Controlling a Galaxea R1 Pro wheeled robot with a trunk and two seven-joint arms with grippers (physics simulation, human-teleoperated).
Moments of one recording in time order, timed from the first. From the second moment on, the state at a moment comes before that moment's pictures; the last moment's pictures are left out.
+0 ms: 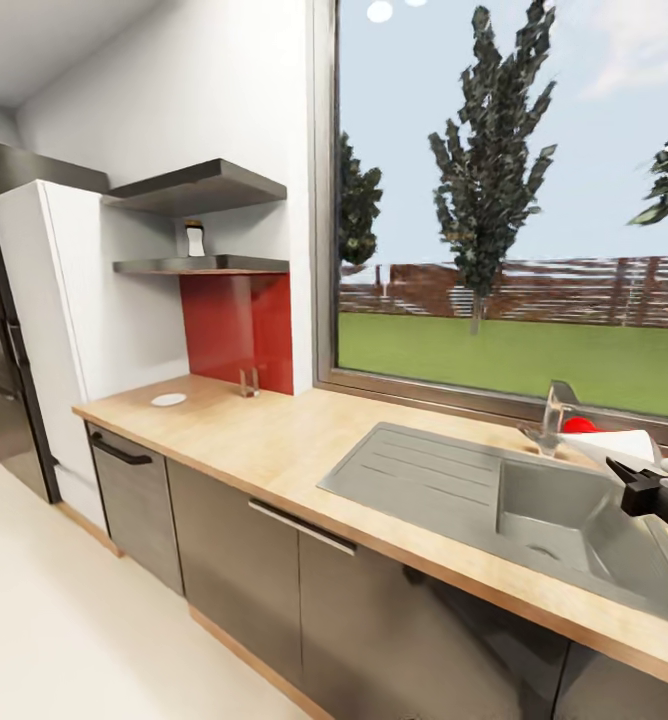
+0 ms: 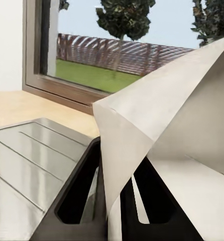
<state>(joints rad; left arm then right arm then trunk) 0.01 -0.04 0.01 -0.26 0.00 -0.08 0.00 -0.39 -0.25 -0.72 -1.54 0.18 0.31 0.90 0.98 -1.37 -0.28</state>
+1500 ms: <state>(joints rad) 0.01 -0.04 0.01 -0.26 0.00 -0.08 0.00 -0.39 -0.25 -0.72 -1.54 0.18 0.31 0.90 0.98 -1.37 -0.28</state>
